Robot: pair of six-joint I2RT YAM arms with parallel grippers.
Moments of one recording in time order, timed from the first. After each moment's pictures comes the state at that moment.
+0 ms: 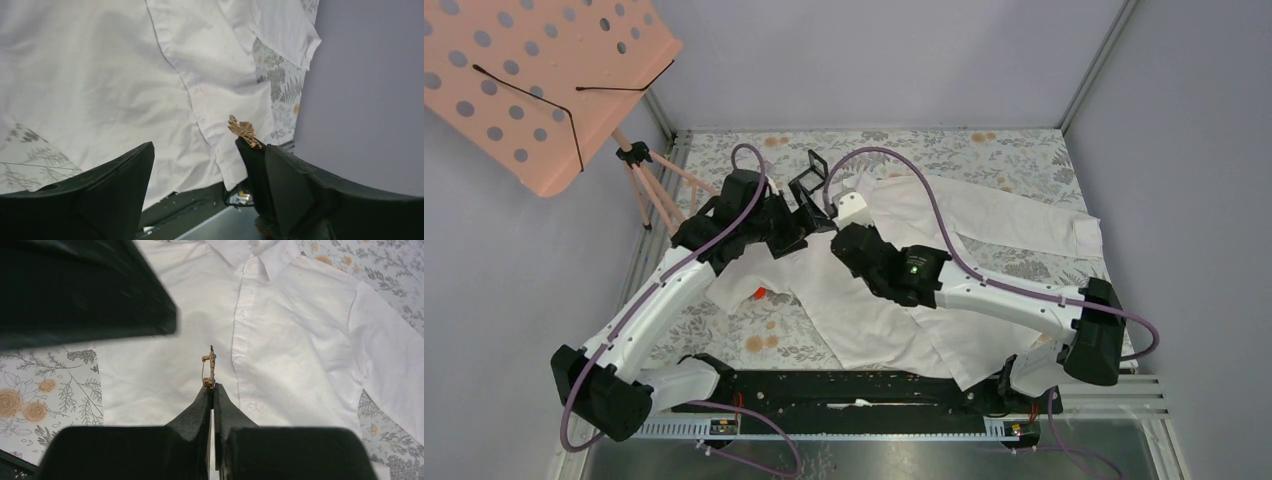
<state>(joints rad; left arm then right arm) -0.48 1.17 1.13 -0.65 0.26 -0.94 1.16 1.52 1.30 -0.48 0.65 0.27</state>
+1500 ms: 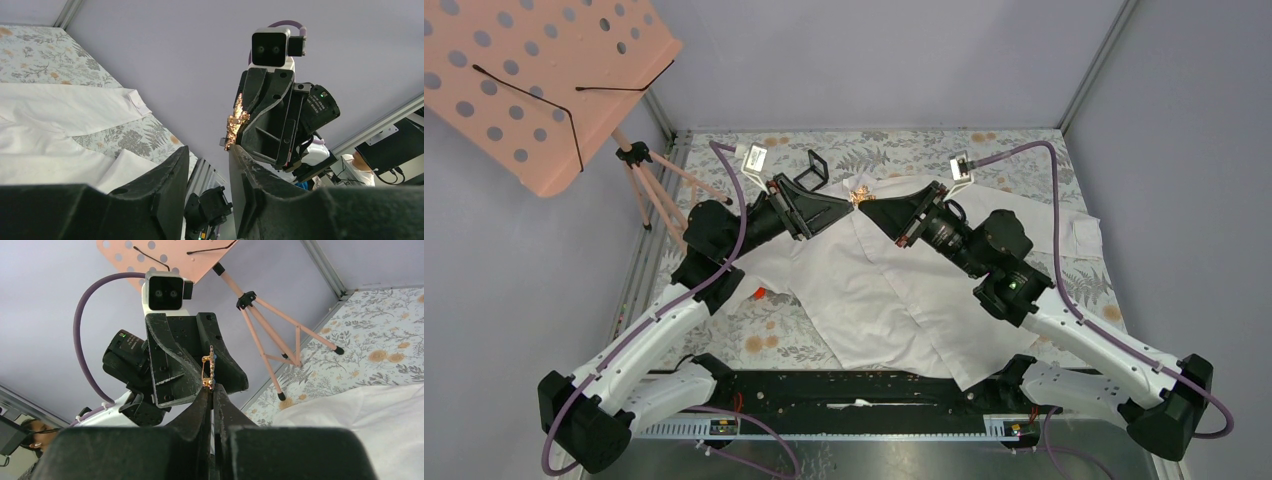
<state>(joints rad) -0.57 0.97 0.85 0.41 0.53 -0.95 0.84 0.98 0.89 0.35 -0.10 0.80</state>
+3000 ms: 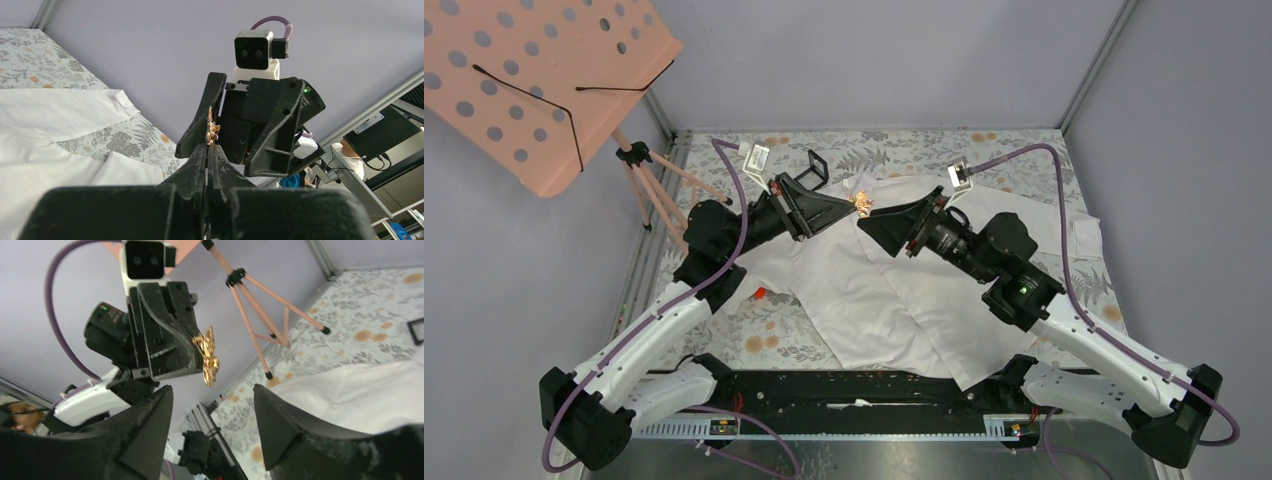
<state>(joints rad) -0.58 0.98 0.86 0.47 0.58 -0.97 0.84 0.95 0.89 0.26 -0.14 0.76</state>
